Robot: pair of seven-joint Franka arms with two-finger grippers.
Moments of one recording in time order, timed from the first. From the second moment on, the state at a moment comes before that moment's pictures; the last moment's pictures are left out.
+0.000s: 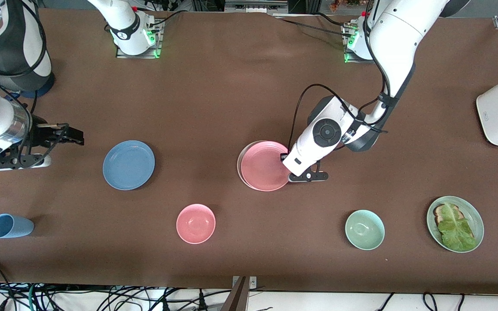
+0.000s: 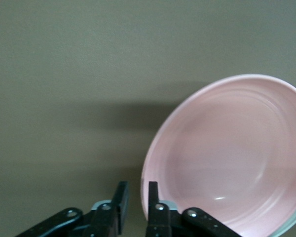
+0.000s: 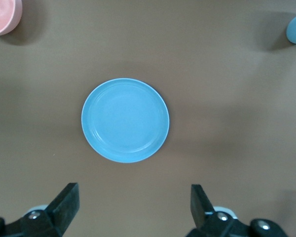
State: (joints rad) left arm -0.20 0.67 -0.36 -1.65 0.11 2.24 -0.65; right arm 0.02 0.28 0.03 -1.56 -0.02 1.73 -0.05
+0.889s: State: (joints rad) left arm -0.07 0.63 -0.33 -1.61 0.11 2.15 -0.54; right arm -0.02 0.38 -0.01 -1.86 -0.02 2.24 -0.26
